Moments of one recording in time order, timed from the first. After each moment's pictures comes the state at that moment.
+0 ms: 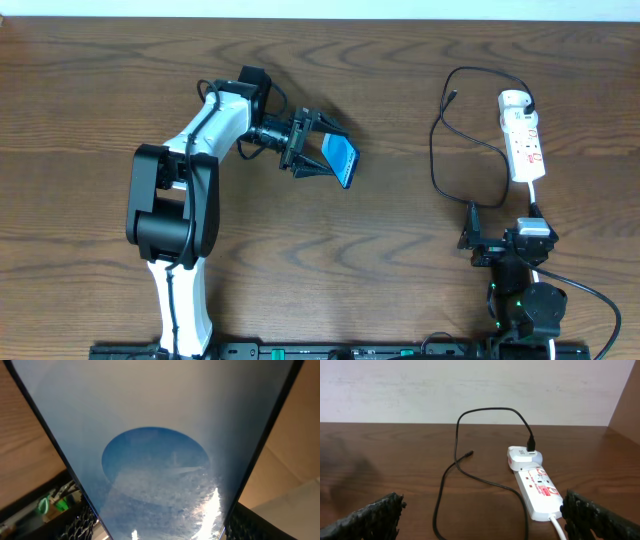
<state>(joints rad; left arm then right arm) -0.21 2.16 1.56 -1.00 1.36 -0.68 -0.05 0.01 0.01 -0.07 -0.02 0.00</state>
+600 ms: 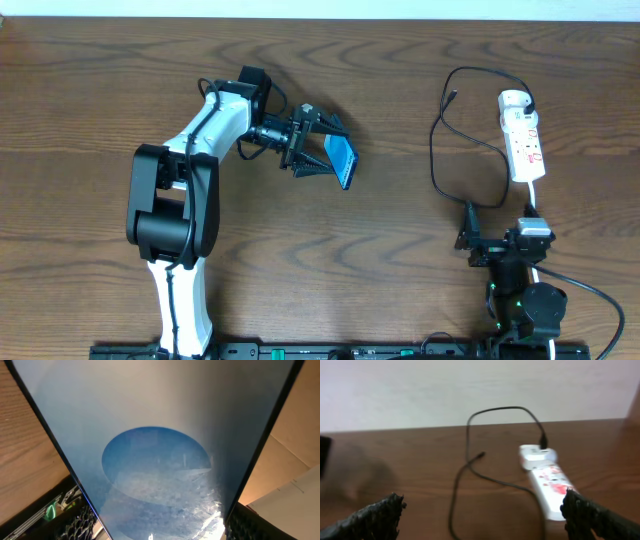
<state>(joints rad) -0.21 2.16 1.56 -1.00 1.38 -0.59 -0.05 0.01 0.01 -0.07 -0.07 0.10</state>
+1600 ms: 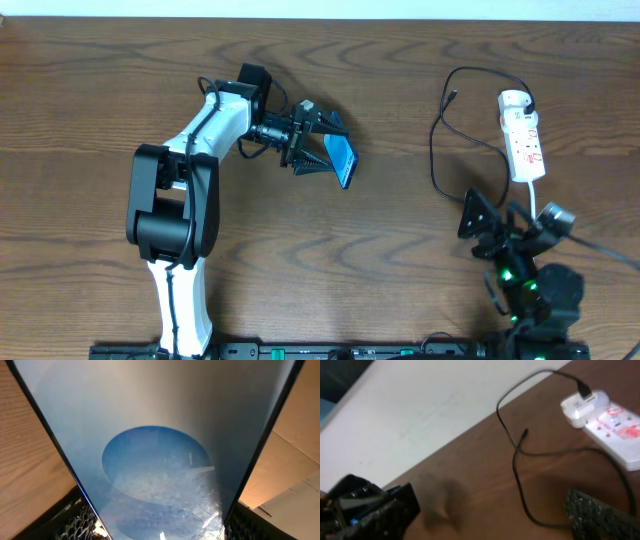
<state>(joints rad) -0.21 2.16 1.56 -0.94 1.35 -0.58 -0.05 0.29 0.29 -0.19 -0.17 0.59</state>
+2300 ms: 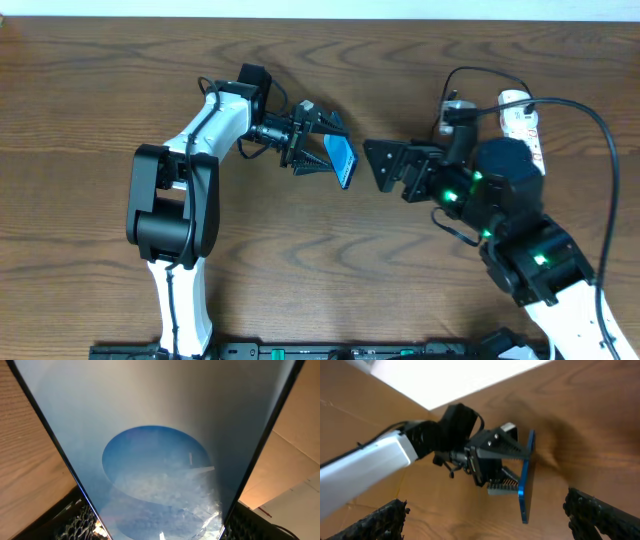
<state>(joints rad) -0.21 2.16 1.55 -0.94 1.35 -0.58 0.47 1.02 1.00 -0.40 -0.24 0.68</state>
